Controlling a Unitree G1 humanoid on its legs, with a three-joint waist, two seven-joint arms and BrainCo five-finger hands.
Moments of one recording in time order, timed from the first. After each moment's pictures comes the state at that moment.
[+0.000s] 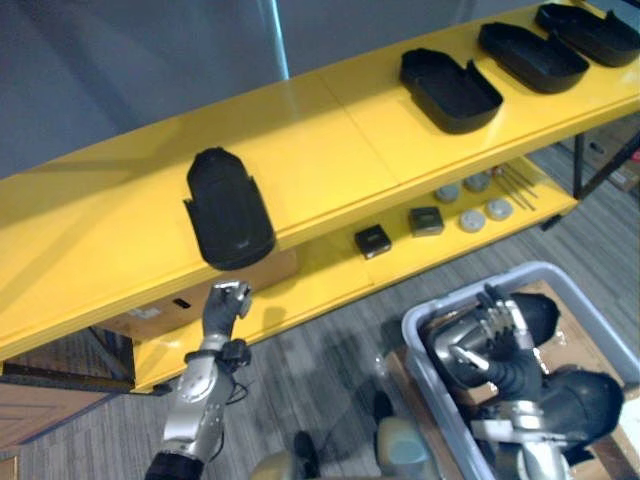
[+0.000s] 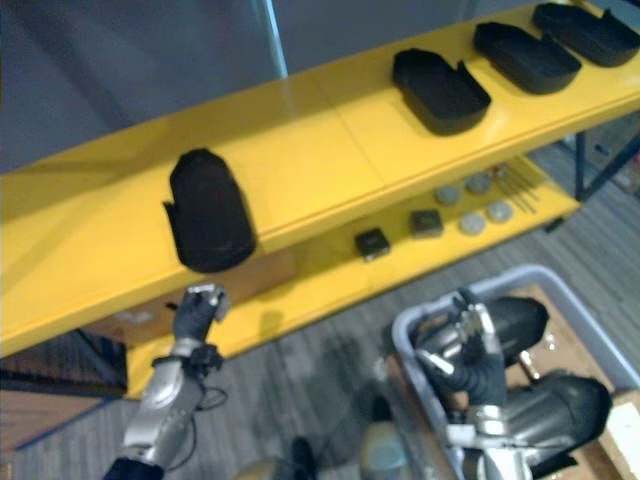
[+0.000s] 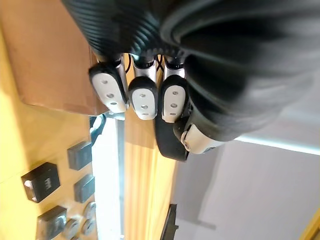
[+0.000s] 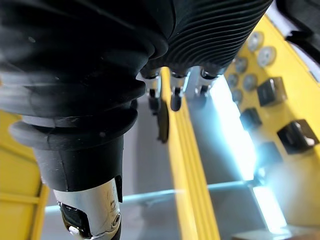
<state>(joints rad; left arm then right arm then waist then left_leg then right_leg) 0.01 0.26 -0.14 0.12 -0.54 -0.25 0.12 0.51 -0.24 0.03 -0.23 0.28 -0.49 0.00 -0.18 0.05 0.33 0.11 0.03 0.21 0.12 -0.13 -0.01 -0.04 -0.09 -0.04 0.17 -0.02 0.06</state>
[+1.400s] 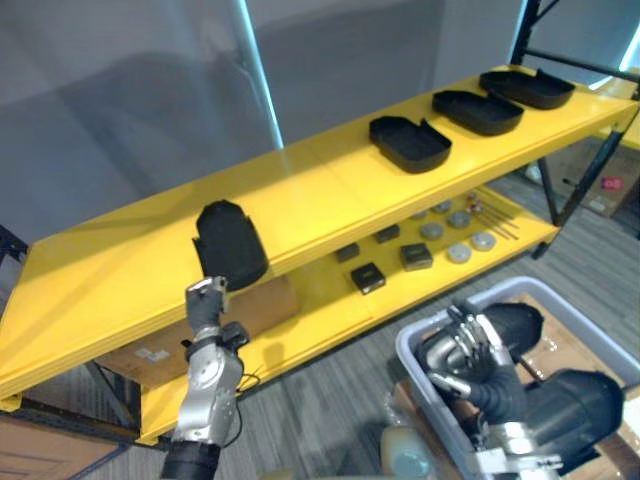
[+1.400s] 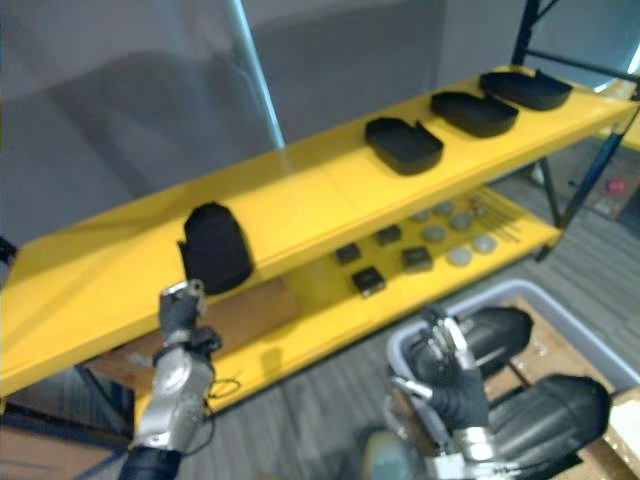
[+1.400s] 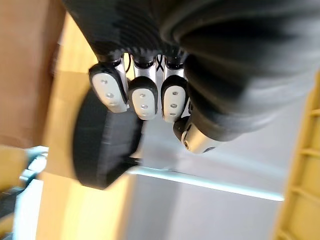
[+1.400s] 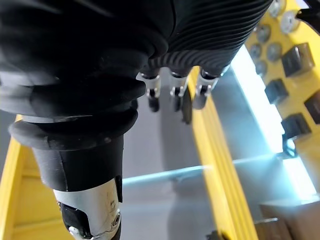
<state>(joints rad) 0.05 0.14 -0.04 -0.03 -0.45 -0.22 0.43 0.66 -0.27 0.10 -0.40 0.24 -0.47 0.04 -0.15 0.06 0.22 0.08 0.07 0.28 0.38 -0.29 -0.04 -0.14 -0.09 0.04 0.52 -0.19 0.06</state>
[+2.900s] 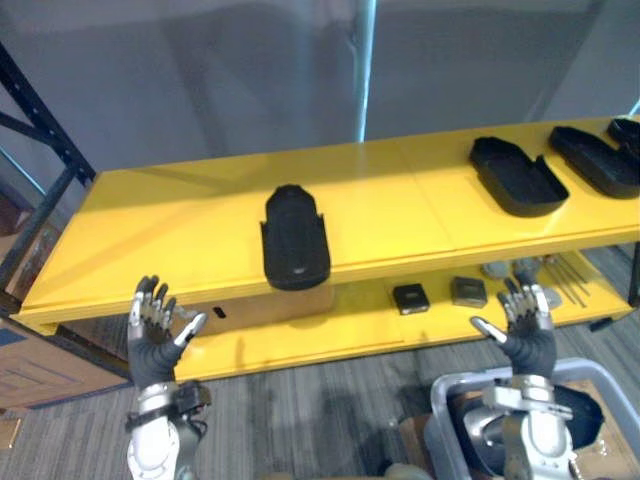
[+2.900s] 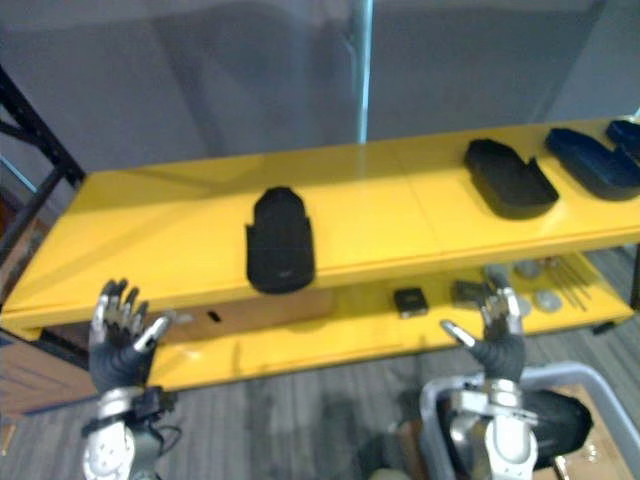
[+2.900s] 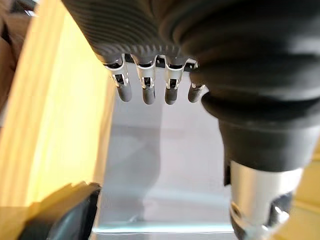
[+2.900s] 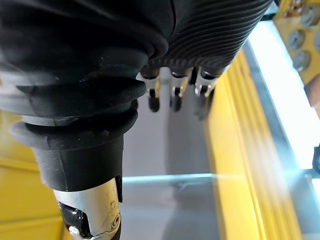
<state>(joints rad) 0.35 0.08 0.14 -0.28 -0.30 -0.36 0.12 0.31 -0.18 -0.16 -0.07 0.36 -0.43 0.00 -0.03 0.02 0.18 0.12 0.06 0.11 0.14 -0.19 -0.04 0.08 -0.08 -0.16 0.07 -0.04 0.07</state>
